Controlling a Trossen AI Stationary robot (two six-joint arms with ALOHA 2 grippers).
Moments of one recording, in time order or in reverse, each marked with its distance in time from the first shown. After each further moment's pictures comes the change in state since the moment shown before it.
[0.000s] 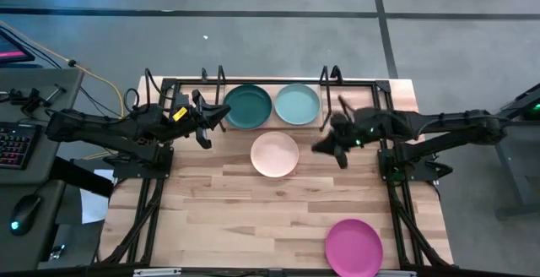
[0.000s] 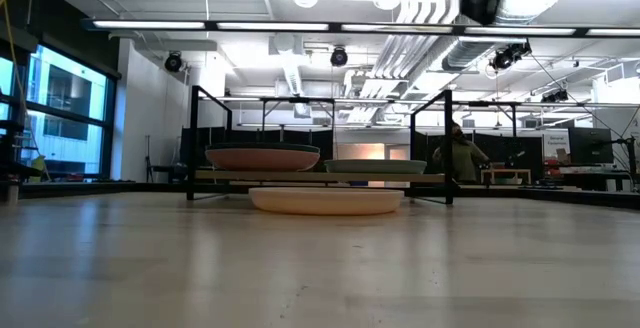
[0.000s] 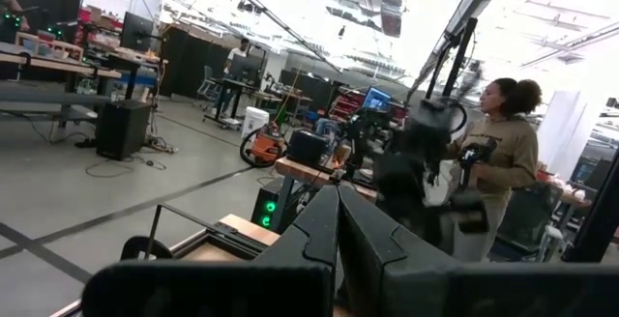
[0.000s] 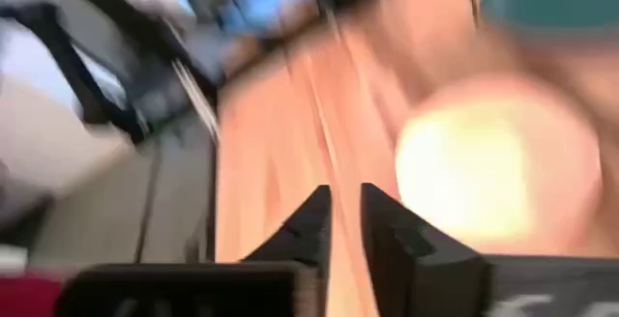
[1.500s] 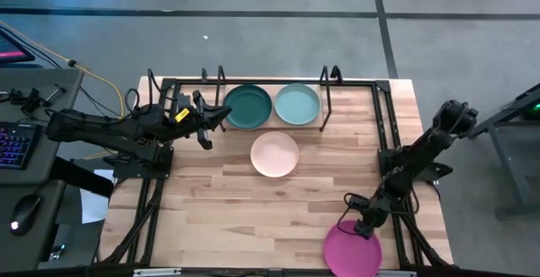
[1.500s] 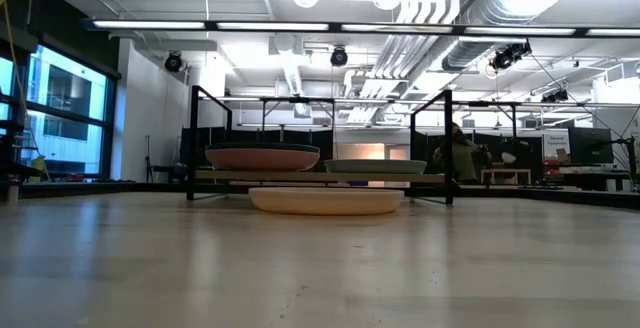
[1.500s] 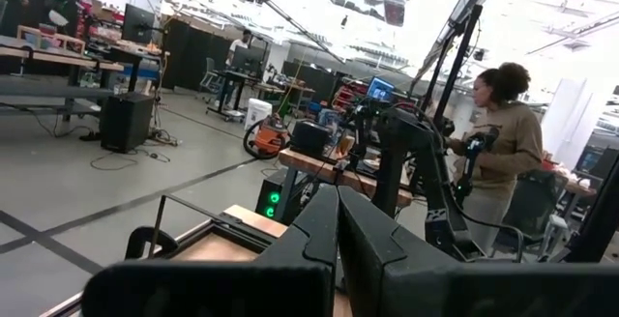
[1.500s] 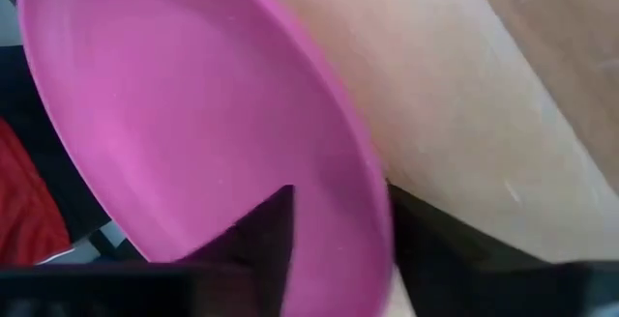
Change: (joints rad) left arm 0.000 0.000 0.000 -0.030 0.000 0.000; right arm 0.849 0.348 -0.484 0.317 -0.061 1.066
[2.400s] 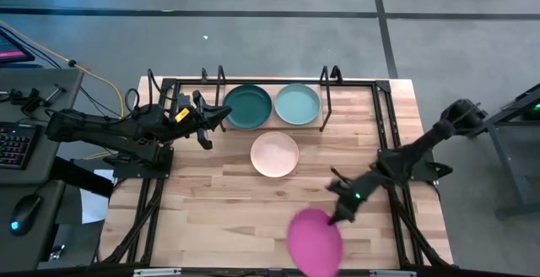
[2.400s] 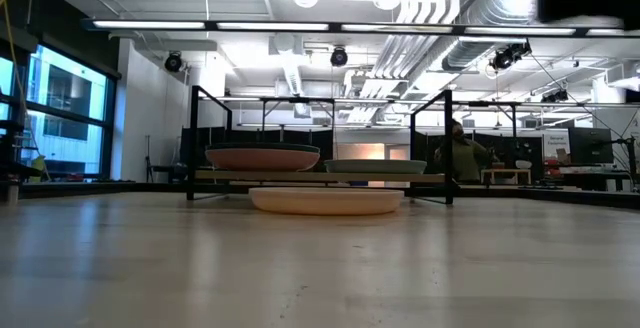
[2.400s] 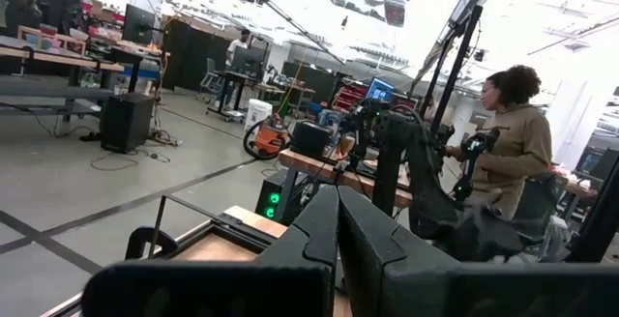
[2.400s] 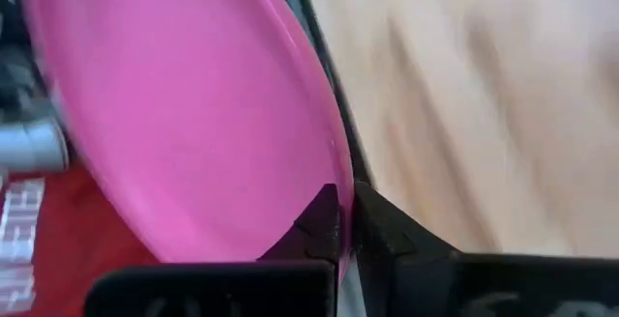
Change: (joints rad) left arm 0.000 0.000 0.000 0.002 -0.001 0.000; right arm -0.341 -0.120 0.066 0.331 -0.017 -0.293
